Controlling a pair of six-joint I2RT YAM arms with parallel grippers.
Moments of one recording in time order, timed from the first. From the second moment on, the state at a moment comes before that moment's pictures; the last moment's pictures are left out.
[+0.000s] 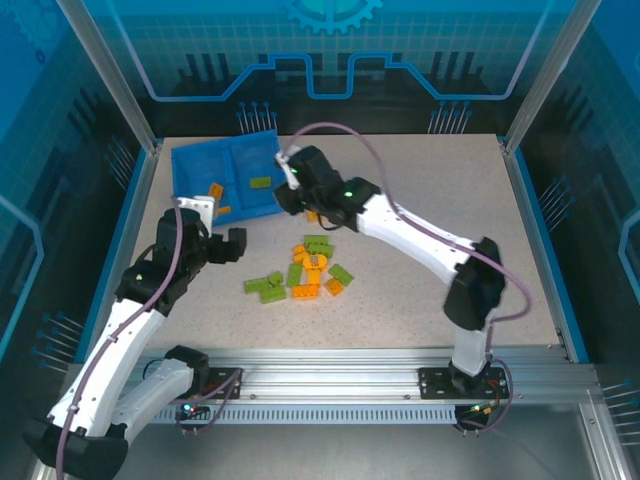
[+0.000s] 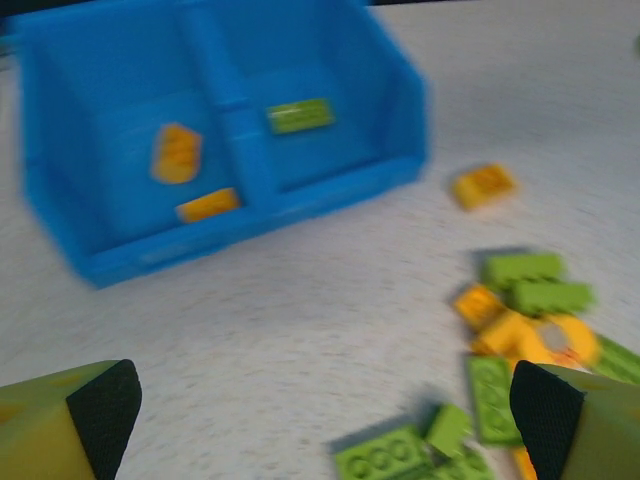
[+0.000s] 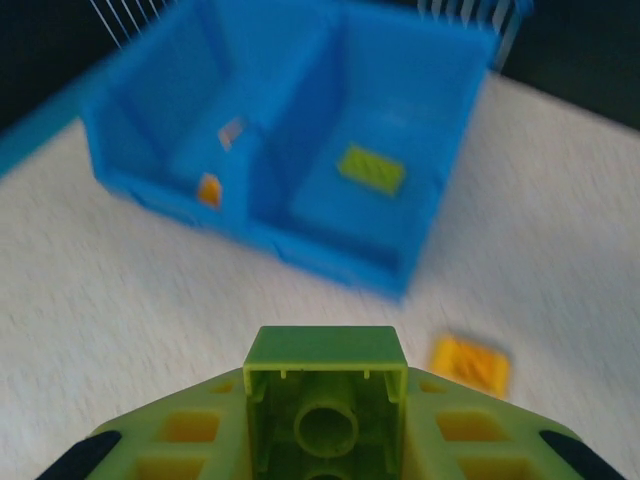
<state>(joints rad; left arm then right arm) -0.24 0.82 0.90 -0.70 -0.19 -0.17 0.84 1.92 1.84 -0.53 0.16 0.16</state>
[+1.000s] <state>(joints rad) -0.17 0.71 0.86 -0.68 -0.14 -0.22 0.80 2.79 2.75 -0.56 0.22 0.04</state>
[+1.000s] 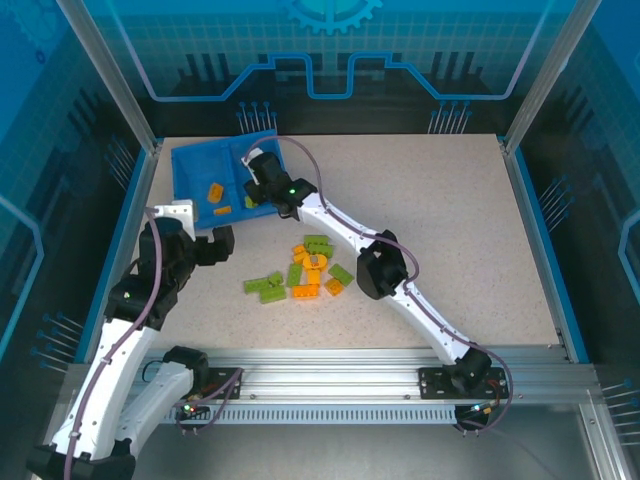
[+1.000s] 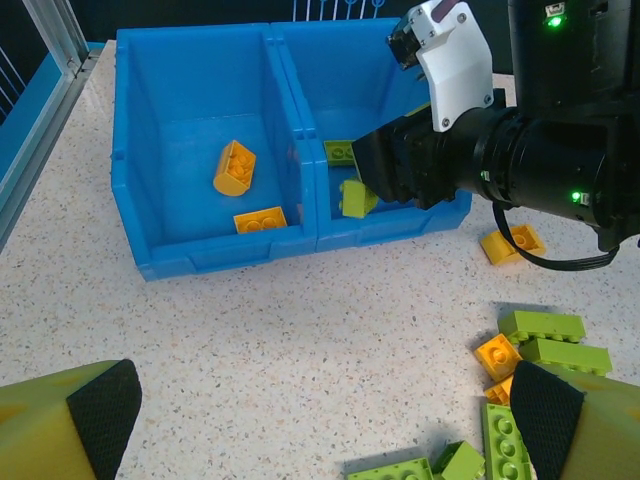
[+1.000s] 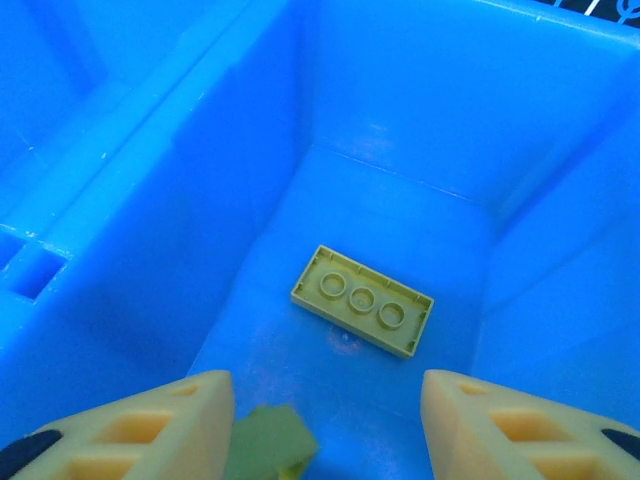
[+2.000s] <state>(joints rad) -0.28 1.04 0.77 -0.74 0.17 -1.00 0.66 1.29 1.39 -0.79 -0.02 0.25</state>
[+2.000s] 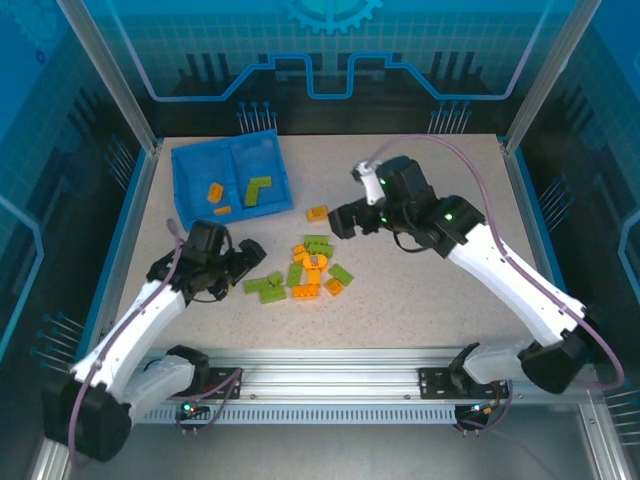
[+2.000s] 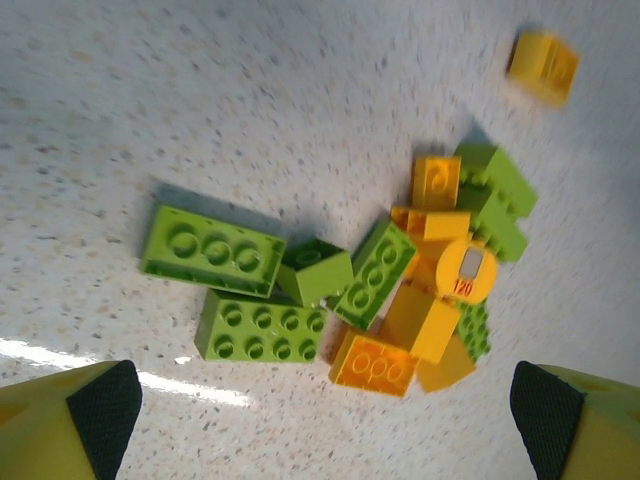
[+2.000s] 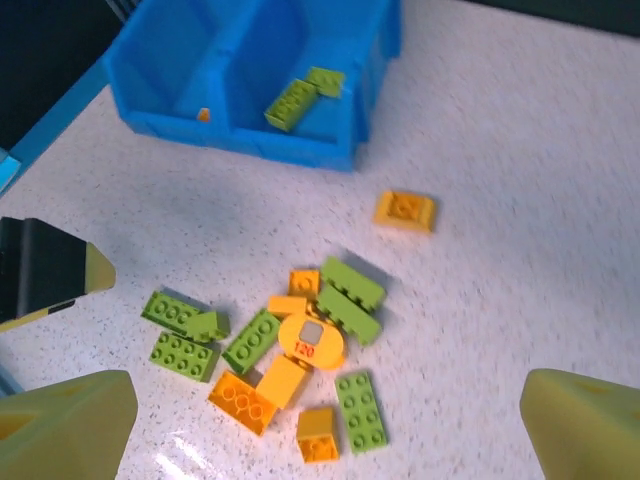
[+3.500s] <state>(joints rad) -0.47 2.43 2.08 -1.02 -0.11 -0.76 0.48 0.91 1.14 -0.82 -0.03 0.43</state>
